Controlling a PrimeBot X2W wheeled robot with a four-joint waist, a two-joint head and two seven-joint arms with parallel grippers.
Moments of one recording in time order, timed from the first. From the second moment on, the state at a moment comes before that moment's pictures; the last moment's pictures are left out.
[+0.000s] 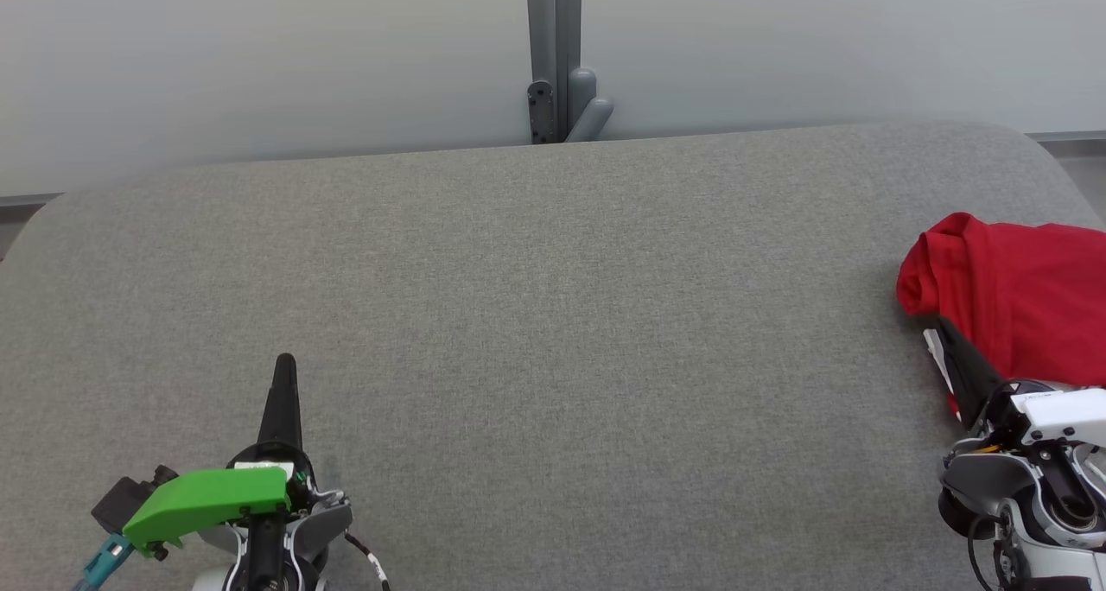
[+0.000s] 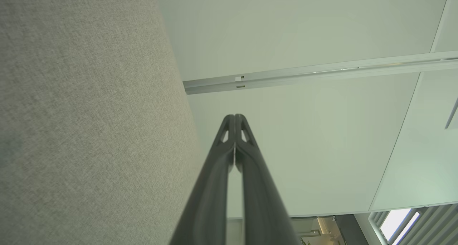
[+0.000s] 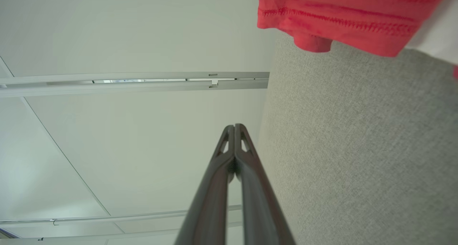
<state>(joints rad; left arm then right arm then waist) -0.13 0.05 -0.10 0.27 -1.58 -0.12 -0.13 -0.23 -0.07 -0.31 0.38 1.50 0.13 0.32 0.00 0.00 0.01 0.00</state>
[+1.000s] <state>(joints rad) -0.14 0.05 -0.10 0.27 -1.63 -0.13 -0.13 -0.25 -0.07 -0.33 0.39 1.56 0.13 0.35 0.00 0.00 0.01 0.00</state>
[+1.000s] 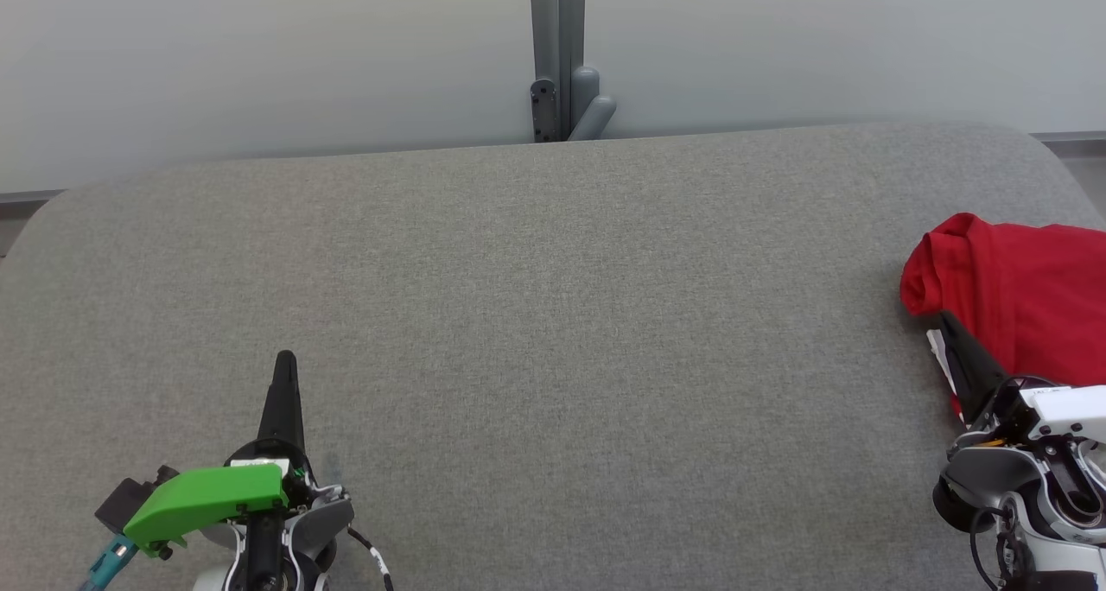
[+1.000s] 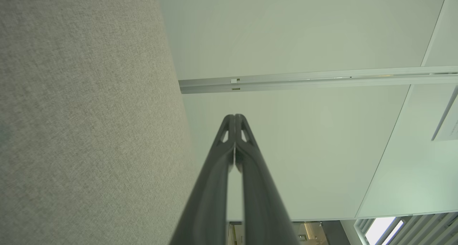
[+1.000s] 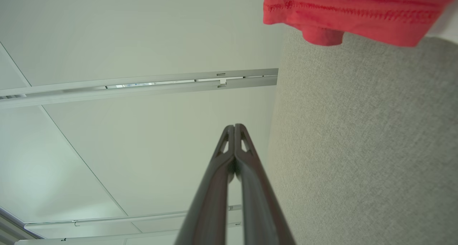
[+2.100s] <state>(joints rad) -0.14 0.05 -0.10 0.27 -1.63 -0.13 -0.13 -0.25 -0.07 -0.33 0.39 1.56 0.13 0.35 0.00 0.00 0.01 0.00</state>
